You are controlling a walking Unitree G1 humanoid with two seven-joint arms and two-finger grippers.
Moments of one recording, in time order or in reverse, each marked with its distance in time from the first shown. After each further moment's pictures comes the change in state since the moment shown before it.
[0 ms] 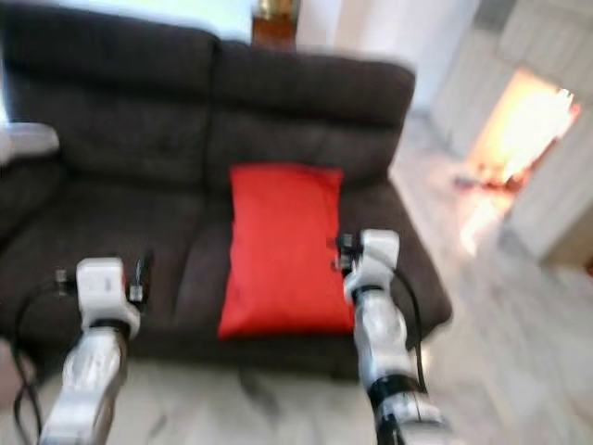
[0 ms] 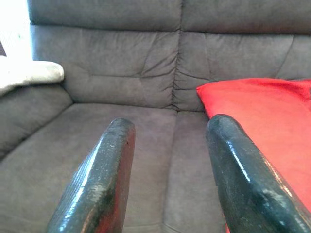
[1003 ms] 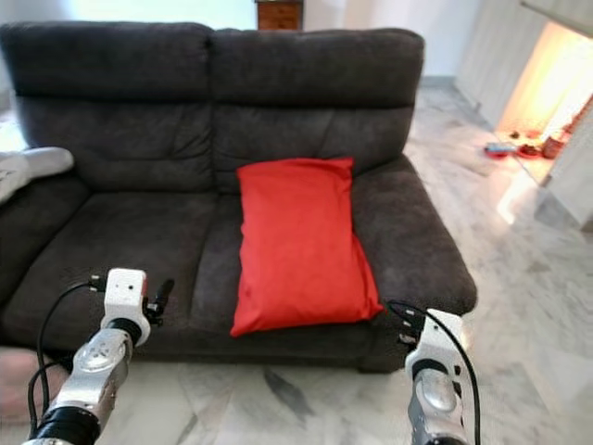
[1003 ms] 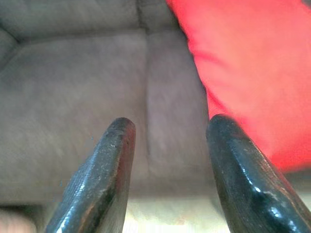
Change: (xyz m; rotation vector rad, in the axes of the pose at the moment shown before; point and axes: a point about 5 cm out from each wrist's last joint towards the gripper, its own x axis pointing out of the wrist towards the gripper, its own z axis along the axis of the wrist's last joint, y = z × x) left arm 0.009 0.000 -0.073 0.000 0.377 -0.160; right arm -0.080 -0.097 -0.072 -0.113 0.362 -0.393
